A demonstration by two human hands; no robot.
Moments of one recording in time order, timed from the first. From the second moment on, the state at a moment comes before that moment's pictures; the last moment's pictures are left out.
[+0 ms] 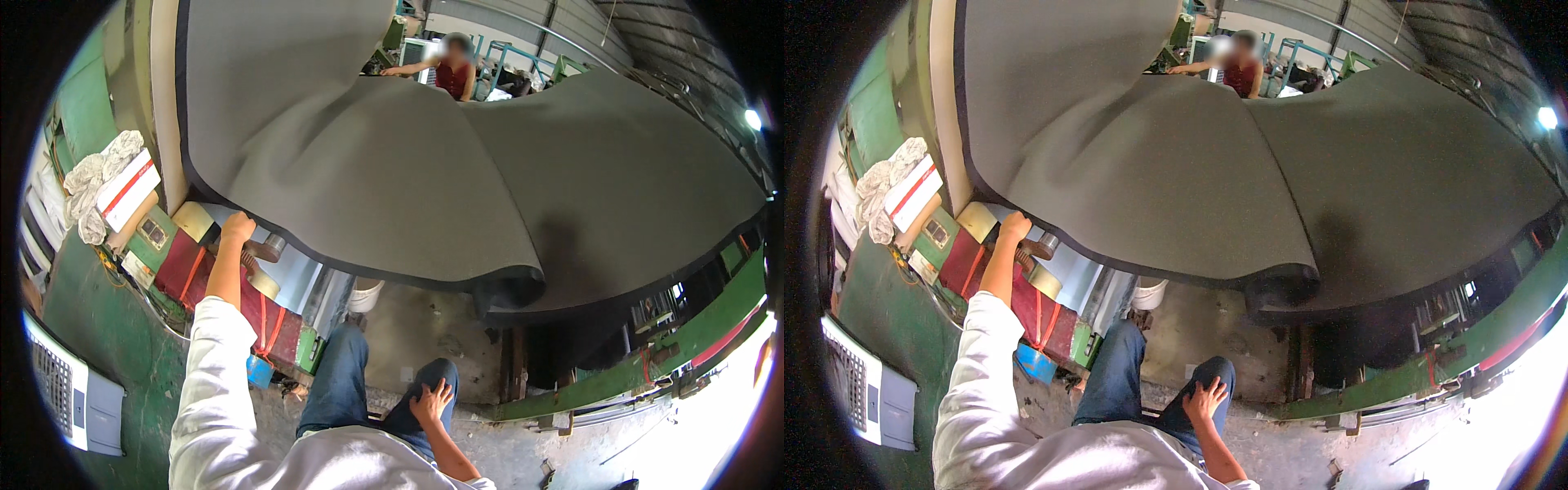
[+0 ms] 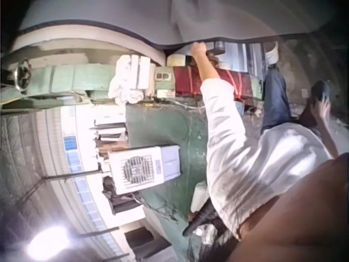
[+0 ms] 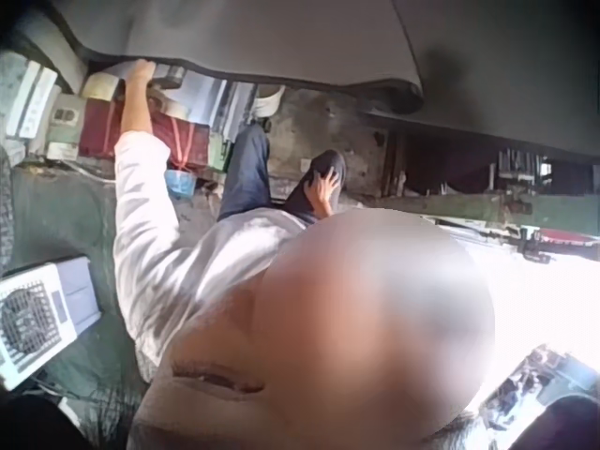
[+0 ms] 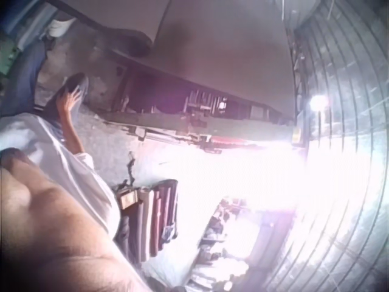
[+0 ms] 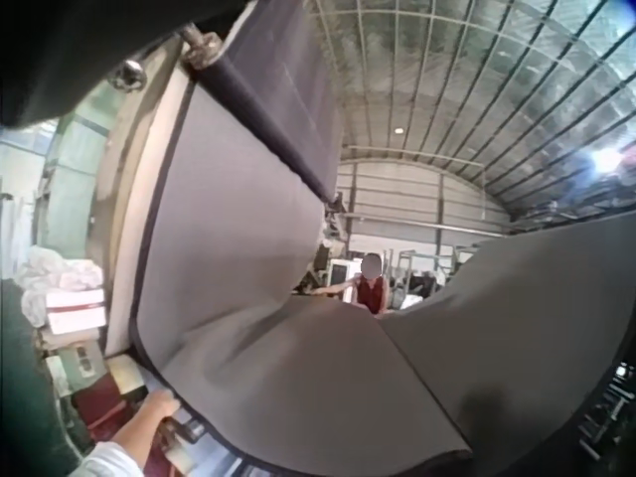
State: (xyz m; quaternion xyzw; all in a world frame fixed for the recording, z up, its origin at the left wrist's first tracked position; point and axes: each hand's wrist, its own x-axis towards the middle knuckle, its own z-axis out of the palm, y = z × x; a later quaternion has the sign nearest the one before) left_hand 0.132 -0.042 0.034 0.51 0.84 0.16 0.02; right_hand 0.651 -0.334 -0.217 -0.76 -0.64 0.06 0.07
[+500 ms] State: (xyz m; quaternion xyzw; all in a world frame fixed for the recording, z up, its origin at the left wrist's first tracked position) left_hand 0.149 -0.050 0.054 0.49 0.85 0.18 0.07; right_hand 0.446 -0.053 -0.009 -0.45 -0.86 -0.11 0.20
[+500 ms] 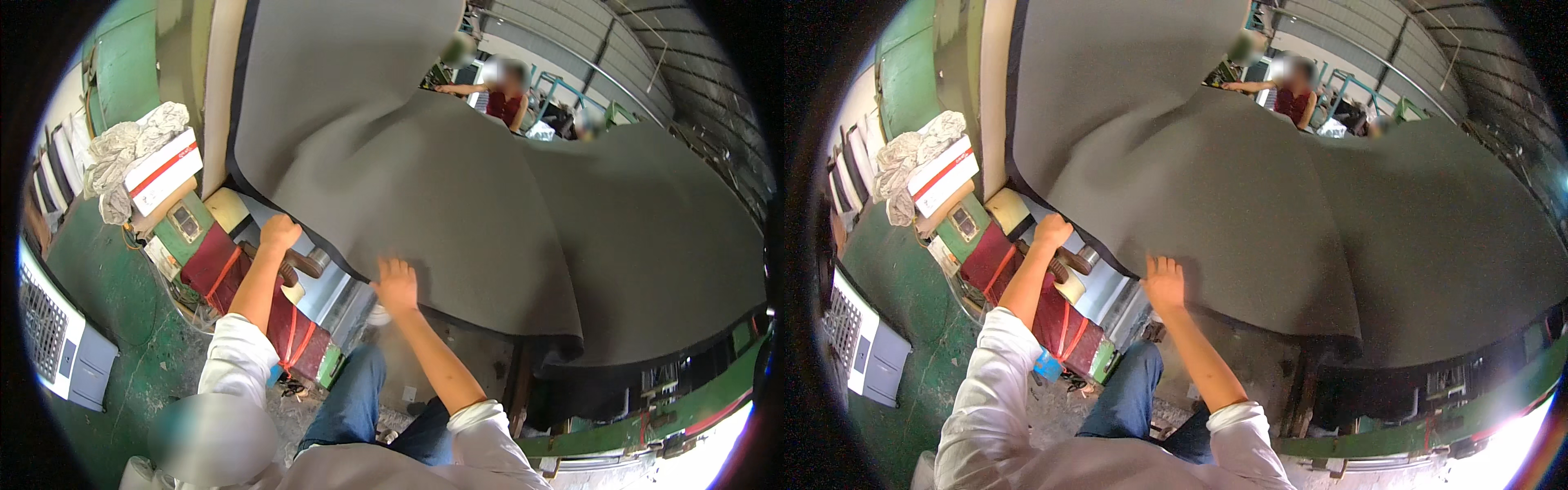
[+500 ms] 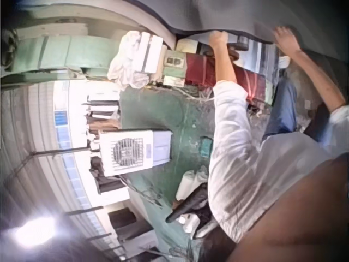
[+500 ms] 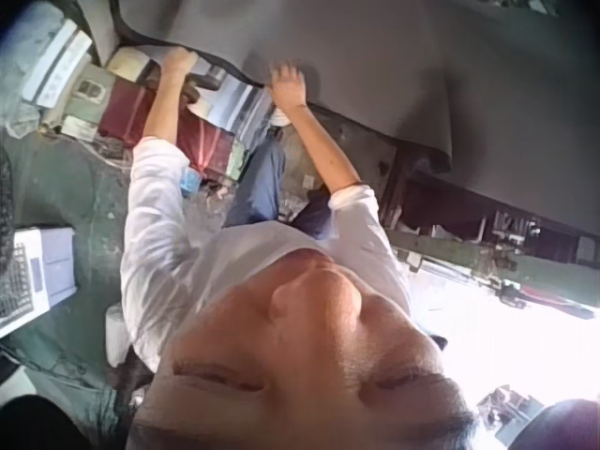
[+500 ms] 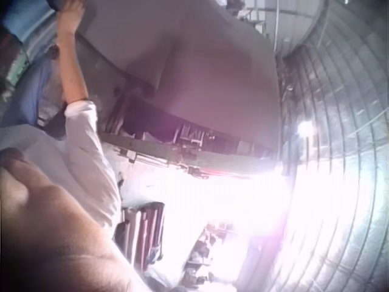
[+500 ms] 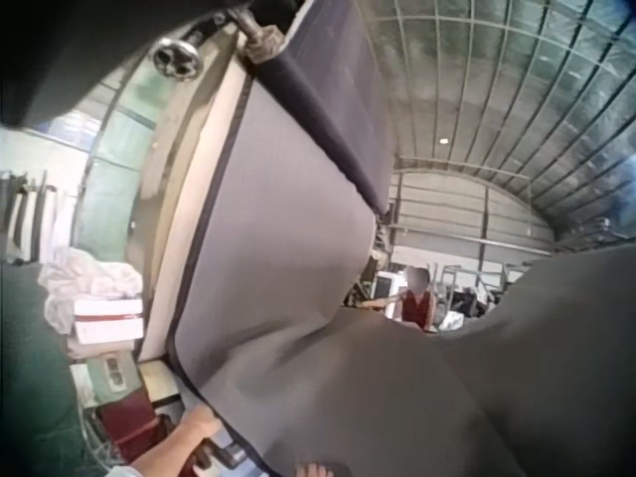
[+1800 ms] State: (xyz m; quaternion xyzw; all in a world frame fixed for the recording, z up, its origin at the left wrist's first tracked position) left_hand 0.140 -0.061 0.055 0.48 0.86 0.19 0.07; right_hand 0.810 0.055 0.144 -0.68 -0.61 -0.19 0.37
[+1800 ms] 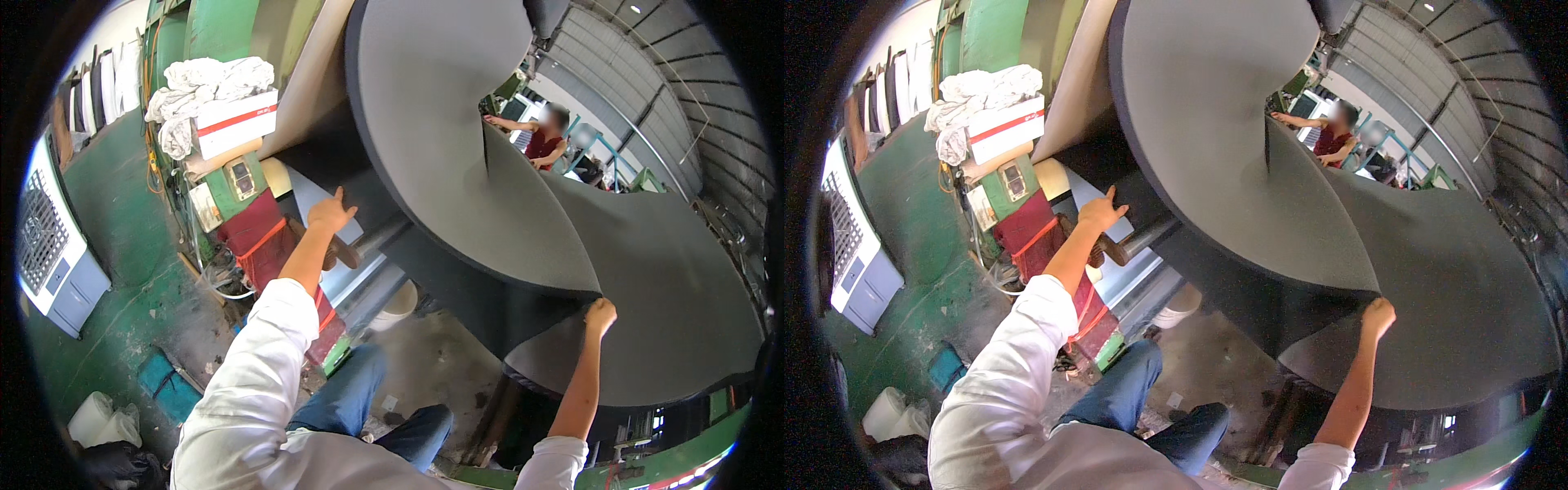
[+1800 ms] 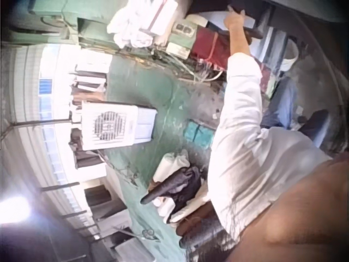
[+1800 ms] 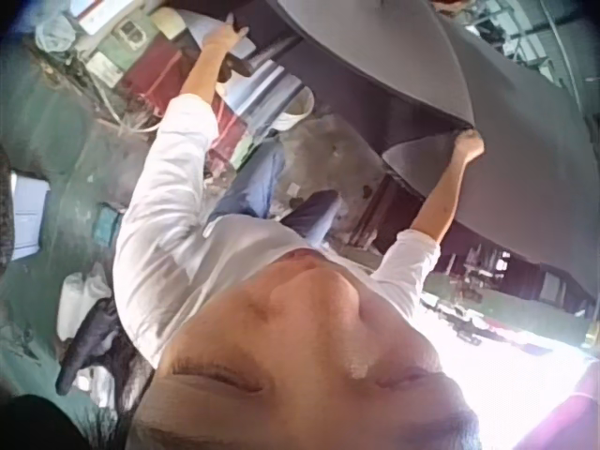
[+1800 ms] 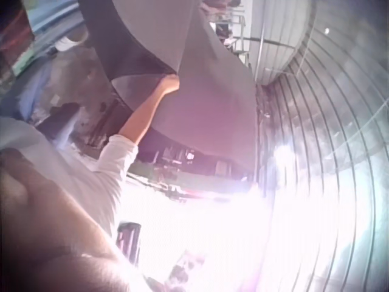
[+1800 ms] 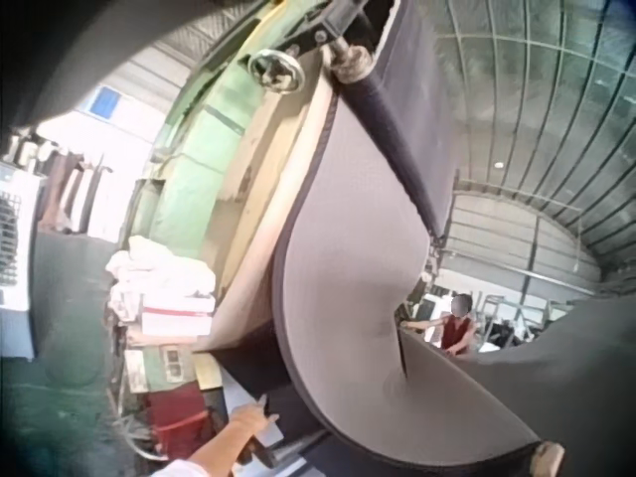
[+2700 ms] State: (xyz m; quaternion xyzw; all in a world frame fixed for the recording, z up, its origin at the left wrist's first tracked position) left_hand 0.149 -0.056 0.056 0.49 0.85 0.18 0.06; right_hand 0.527 0.045 0.005 -0.59 -0.79 -0.10 0.12
